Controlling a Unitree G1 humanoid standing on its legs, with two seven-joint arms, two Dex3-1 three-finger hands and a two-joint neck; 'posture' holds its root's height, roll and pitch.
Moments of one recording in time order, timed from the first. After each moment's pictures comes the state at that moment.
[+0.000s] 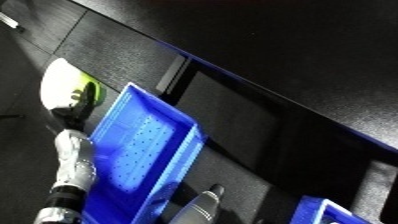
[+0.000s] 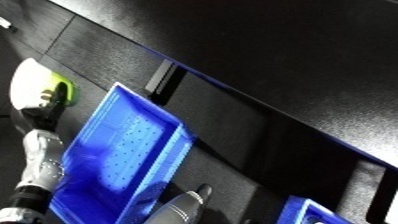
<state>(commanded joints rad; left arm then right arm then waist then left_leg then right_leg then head) -0.14 0.47 0.25 0.72 -1.00 -0.53 0.34 -0.11 -0.35 0.23 1.14 0.82 0.04 0.25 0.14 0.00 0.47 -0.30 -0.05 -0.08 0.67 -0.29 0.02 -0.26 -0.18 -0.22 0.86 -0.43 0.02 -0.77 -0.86</state>
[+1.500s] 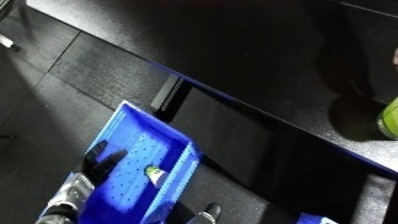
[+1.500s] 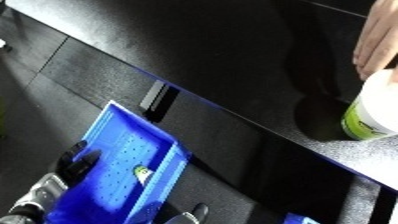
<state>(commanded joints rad) -0.19 0.54 0.15 1.25 -1.01 0.00 -0.28 -0.13 -0.41 0.24 1.16 0.73 0.04 0.29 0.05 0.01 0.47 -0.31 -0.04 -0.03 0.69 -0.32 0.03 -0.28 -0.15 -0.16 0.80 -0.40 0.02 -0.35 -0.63</state>
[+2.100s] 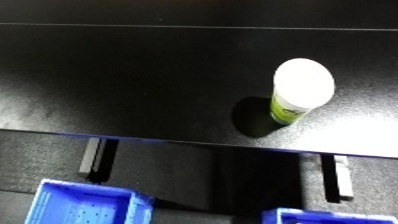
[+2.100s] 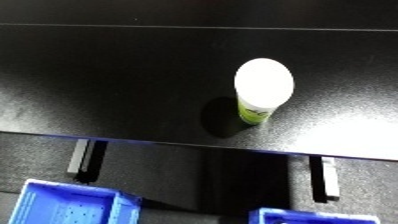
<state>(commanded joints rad) -0.20 0.39 -0.09 1.22 -0.64 0.00 -0.31 -0.16 -0.41 0.21 1.17 0.69 0.06 0.28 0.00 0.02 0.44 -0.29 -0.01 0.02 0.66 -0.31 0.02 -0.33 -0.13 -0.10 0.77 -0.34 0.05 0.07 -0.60</state>
